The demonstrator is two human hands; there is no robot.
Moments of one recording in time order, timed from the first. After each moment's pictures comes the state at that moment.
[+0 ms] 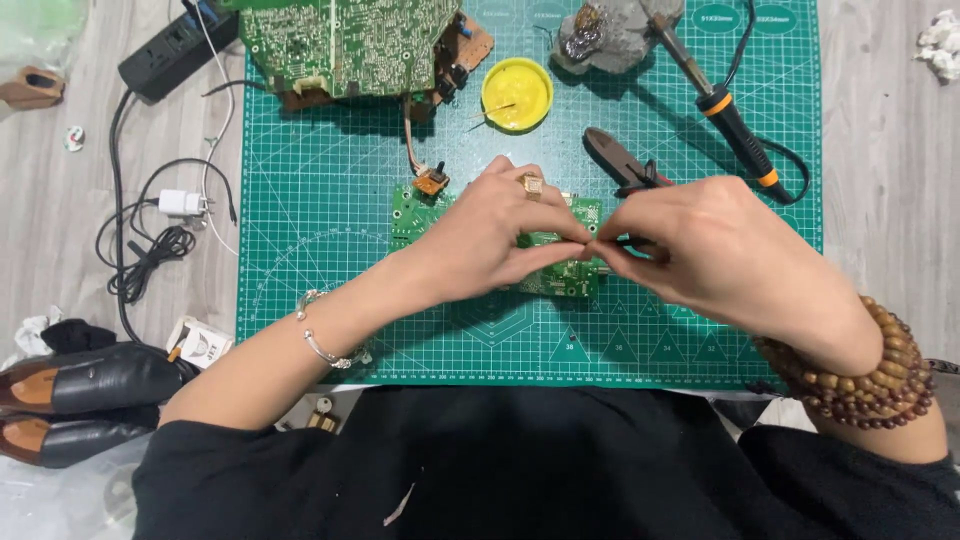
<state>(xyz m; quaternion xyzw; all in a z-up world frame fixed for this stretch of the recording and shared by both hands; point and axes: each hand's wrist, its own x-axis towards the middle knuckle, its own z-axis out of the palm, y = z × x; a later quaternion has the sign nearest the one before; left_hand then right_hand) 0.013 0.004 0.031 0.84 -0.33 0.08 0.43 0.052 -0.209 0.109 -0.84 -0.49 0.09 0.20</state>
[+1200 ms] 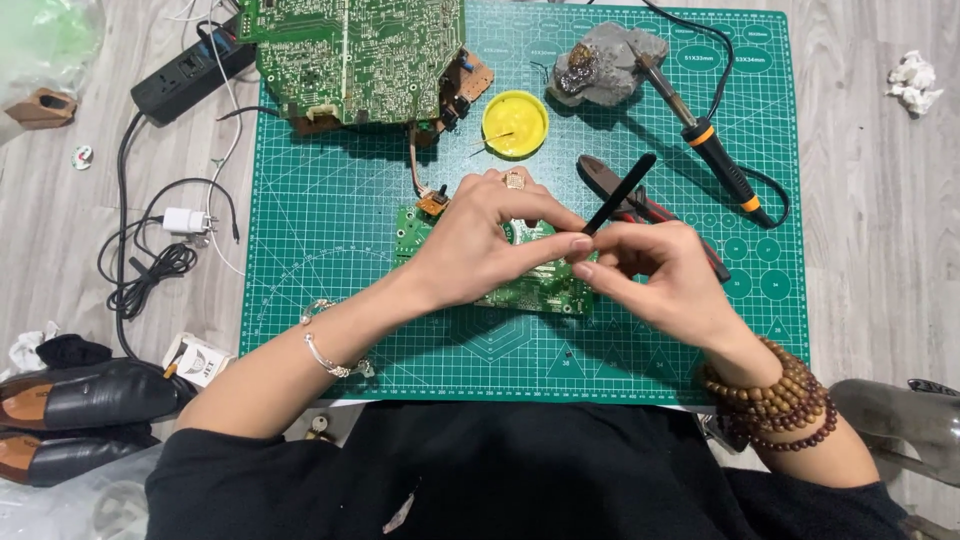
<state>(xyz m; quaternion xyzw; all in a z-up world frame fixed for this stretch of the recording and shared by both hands) 0.014 0.009 0.040 0.78 -0.23 0.03 0.58 0.038 -0.213 0.048 -0.76 -0.30 0.16 0.56</state>
